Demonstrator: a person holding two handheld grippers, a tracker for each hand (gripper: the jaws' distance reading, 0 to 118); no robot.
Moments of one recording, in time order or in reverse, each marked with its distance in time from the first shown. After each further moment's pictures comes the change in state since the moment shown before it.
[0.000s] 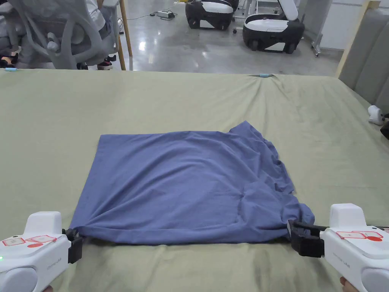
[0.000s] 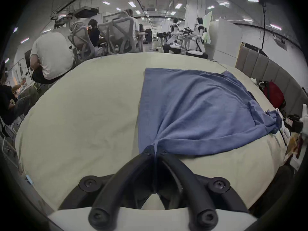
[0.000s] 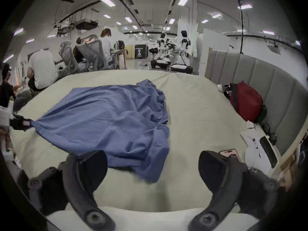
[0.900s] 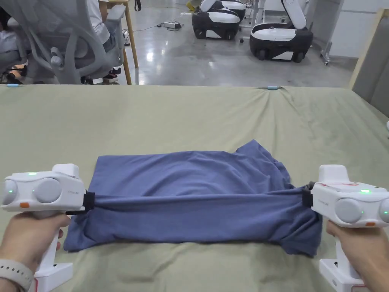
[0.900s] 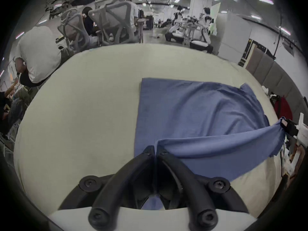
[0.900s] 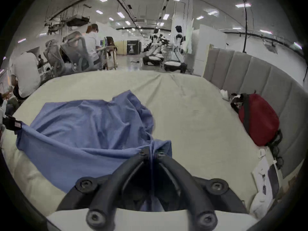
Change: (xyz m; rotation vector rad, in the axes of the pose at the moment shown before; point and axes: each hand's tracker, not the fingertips) left arm -0.005 0.156 -0.149 -0.183 0.003 0.041; right arm 0.020 0.113 -0.158 -0.054 -0.052 -0.033
